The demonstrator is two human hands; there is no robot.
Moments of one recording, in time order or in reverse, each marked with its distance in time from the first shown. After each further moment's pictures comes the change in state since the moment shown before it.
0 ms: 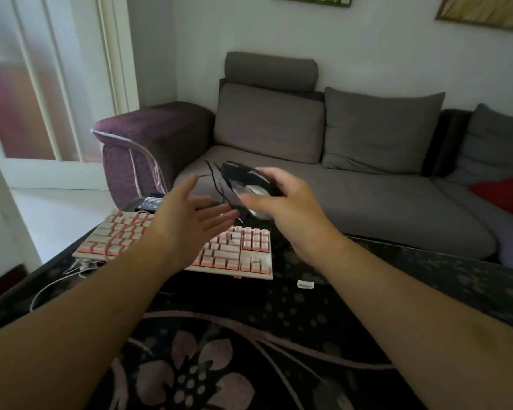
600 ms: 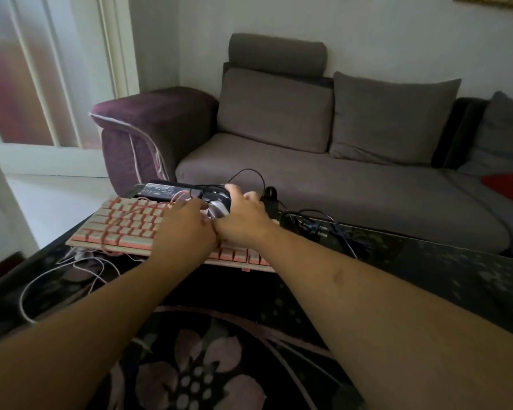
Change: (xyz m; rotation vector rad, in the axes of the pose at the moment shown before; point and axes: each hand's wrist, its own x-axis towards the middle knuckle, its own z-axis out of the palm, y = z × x) left_hand 0.041 -0.036 -0.048 1.509 0.364 0.573; right_hand 0.073 0.073 0.084 -0.579 -0.189 0.210
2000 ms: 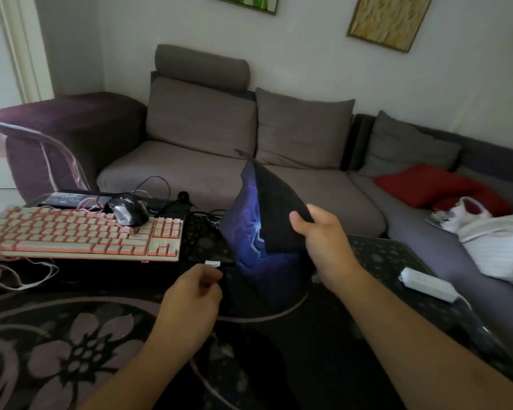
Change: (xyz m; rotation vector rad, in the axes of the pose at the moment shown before) left_hand -0.188 0.139 0.037 -0.565 -0.334 -0.144; right_hand -0.239 0.136 -0.188 0.587 0.475 0.125
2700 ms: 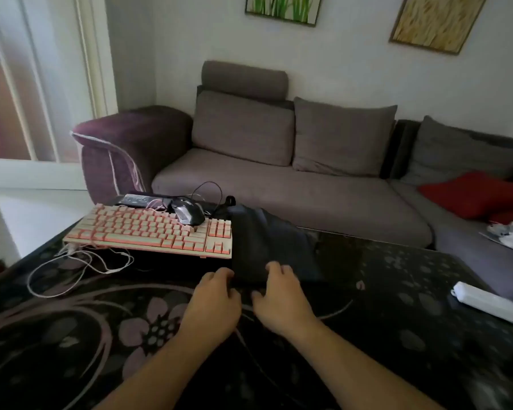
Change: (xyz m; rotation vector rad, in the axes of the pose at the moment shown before) left_hand -0.007 -0.015 -0.045 0.364 0.001 -0.008; right_hand -0.068 0.035 0.128 -0.730 -0.284 0.080
